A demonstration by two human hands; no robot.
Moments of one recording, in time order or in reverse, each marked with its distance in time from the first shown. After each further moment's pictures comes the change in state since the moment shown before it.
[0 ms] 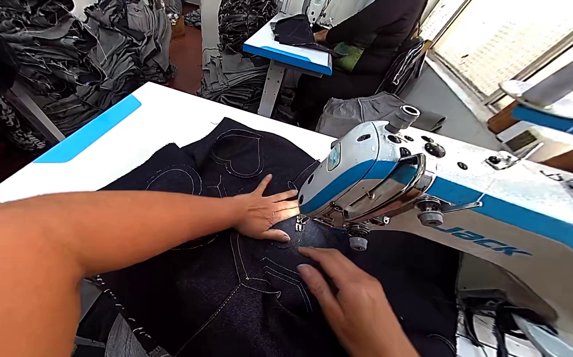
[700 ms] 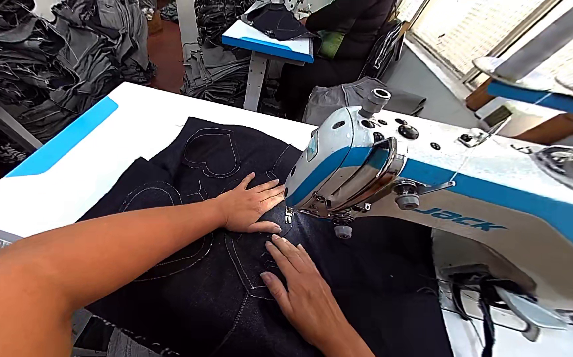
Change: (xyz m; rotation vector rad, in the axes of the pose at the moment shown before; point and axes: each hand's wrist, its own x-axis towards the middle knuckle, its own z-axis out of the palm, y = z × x) left_hand 0.001 -0.008 0.008 0.014 0.067 -0.033; right_hand -0.016 0.018 0.068 -0.060 0.044 -0.066
